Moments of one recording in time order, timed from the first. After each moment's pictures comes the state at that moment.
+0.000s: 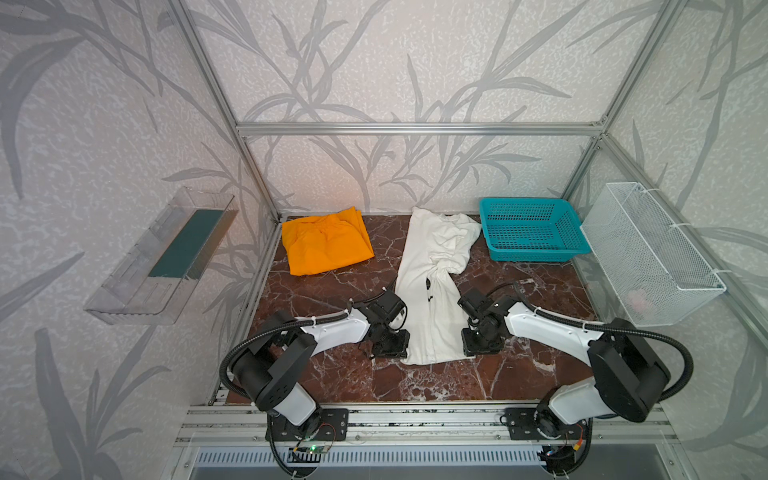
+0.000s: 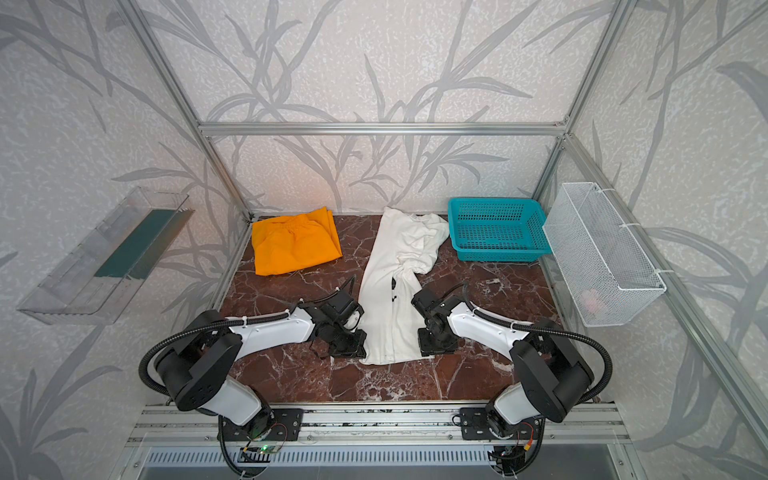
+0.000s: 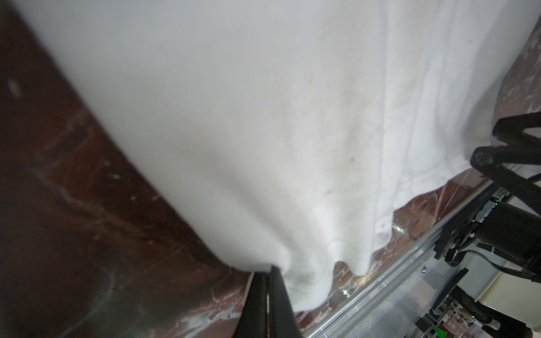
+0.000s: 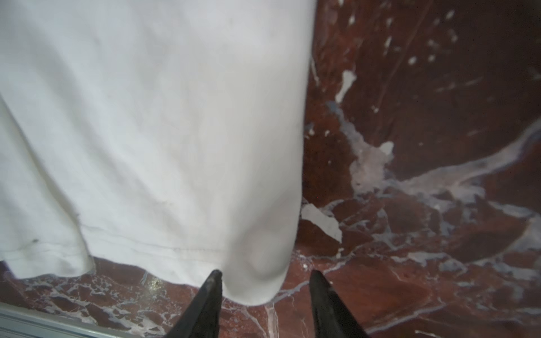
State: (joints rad) left arm -0.72 1.59 0.75 -0.48 0.42 -0.63; right arm 0.67 1.47 0.79 -0.79 -0.11 0.58
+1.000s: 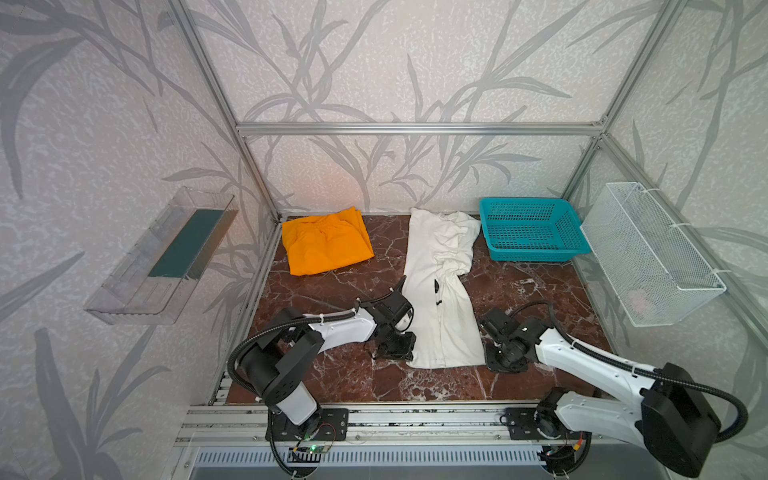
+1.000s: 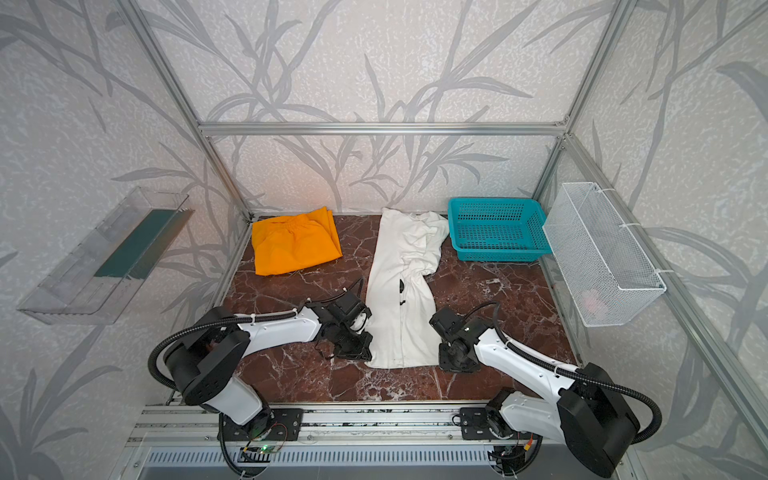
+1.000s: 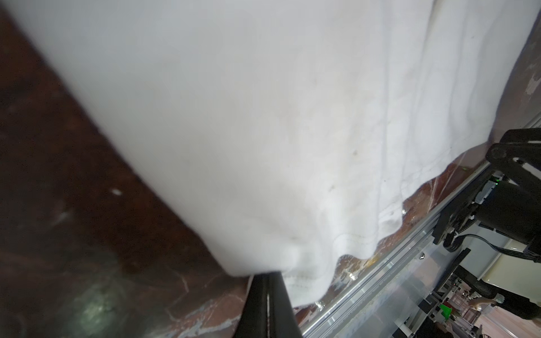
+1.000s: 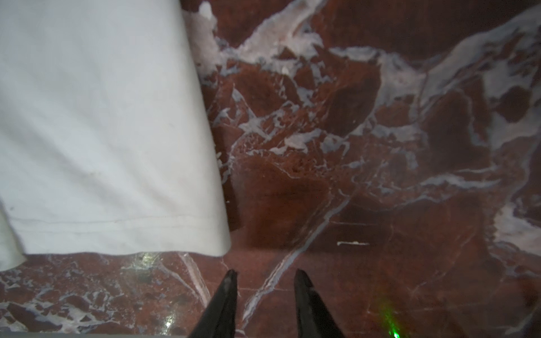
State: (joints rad) left arm -0.77 1.65 0.79 -0.48 0.46 -0.60; right arm 0.68 1.16 0.60 -0.91 0.01 0.75
